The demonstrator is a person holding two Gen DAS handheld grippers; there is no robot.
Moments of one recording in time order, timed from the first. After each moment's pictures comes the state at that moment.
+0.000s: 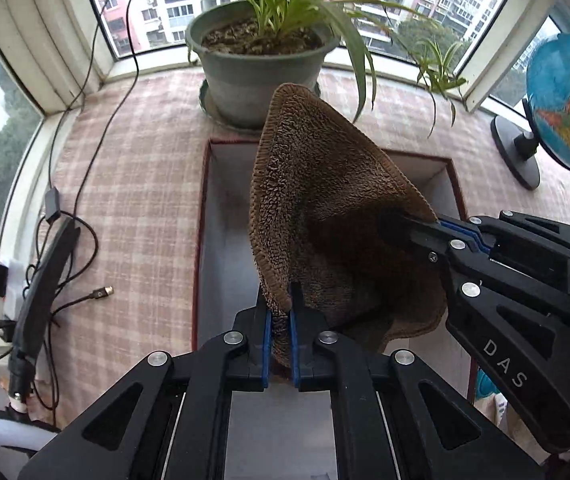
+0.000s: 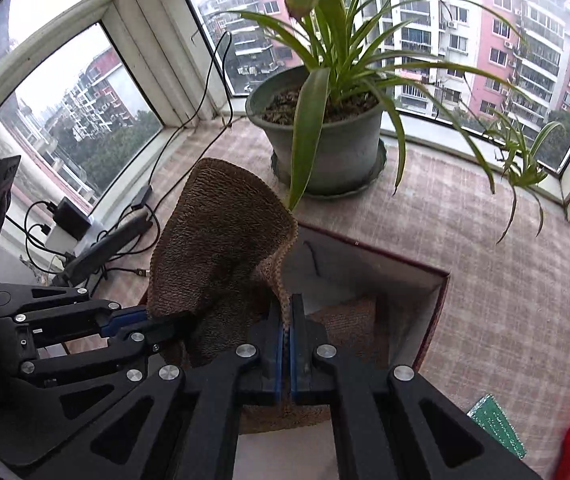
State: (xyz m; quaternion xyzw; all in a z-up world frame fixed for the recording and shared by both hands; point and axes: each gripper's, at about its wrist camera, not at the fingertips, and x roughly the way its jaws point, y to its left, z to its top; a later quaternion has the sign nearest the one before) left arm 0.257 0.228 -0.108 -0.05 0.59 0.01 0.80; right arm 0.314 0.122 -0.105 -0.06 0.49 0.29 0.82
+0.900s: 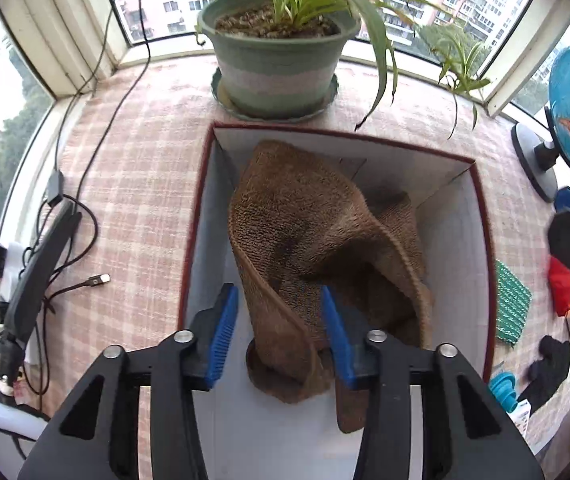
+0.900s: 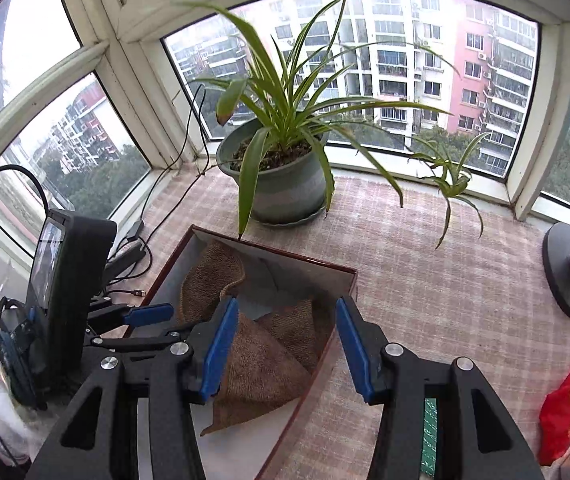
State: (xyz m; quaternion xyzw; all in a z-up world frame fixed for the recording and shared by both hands) left arm 0.262 0.222 -0.107 -0.06 0.58 0.05 0.81; right arm 0.289 0.050 -0.053 -0.03 0.43 0.27 0.86
